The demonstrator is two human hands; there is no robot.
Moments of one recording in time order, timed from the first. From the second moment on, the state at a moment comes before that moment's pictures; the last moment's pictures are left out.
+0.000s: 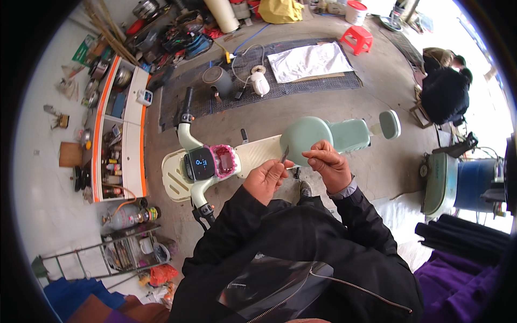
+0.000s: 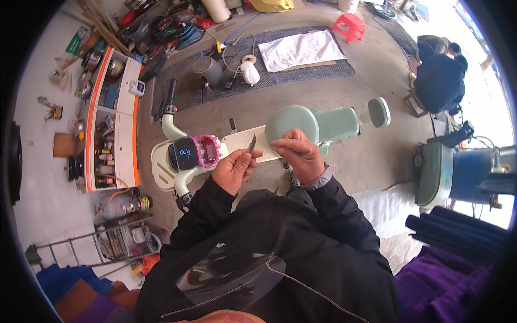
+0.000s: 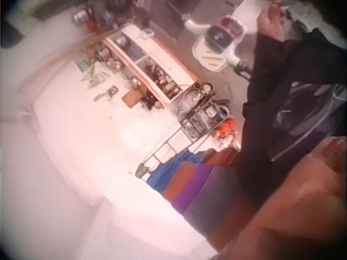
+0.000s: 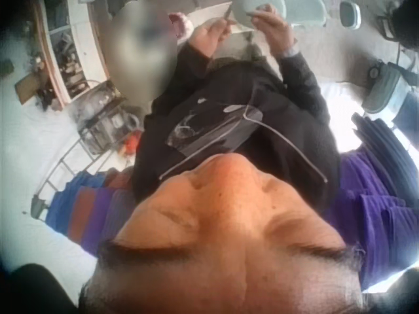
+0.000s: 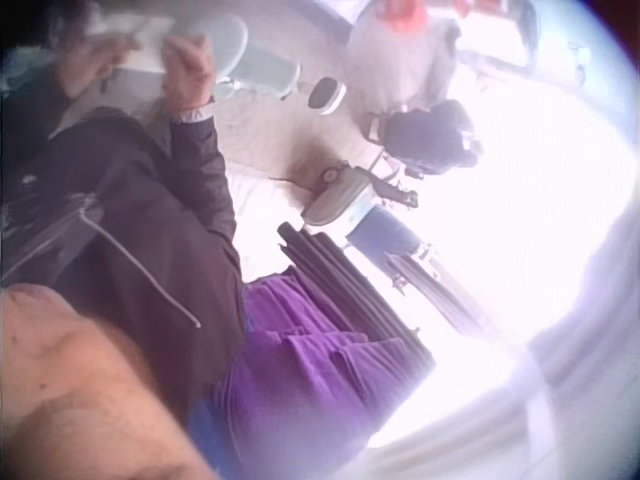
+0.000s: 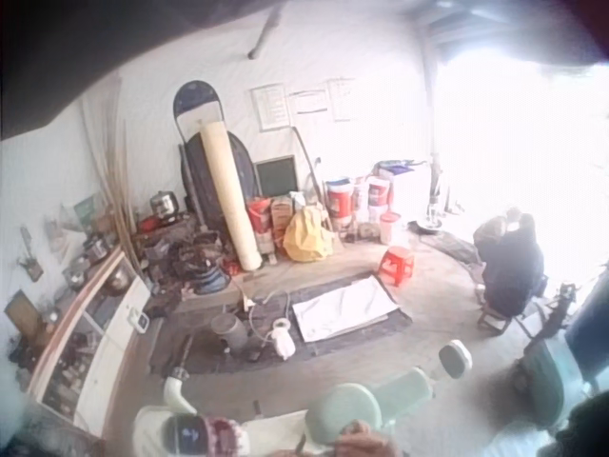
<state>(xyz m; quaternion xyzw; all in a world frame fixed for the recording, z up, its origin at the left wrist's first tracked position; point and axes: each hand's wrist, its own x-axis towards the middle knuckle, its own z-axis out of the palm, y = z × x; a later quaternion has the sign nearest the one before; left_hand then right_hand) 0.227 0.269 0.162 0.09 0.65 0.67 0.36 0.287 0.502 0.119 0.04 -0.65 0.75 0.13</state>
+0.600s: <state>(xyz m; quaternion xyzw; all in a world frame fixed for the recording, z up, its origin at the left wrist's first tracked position) 0.241 0.250 0.222 0.03 0.54 0.73 0.41 0.246 0.450 0.152 0.09 -0.57 0.79 0.19</state>
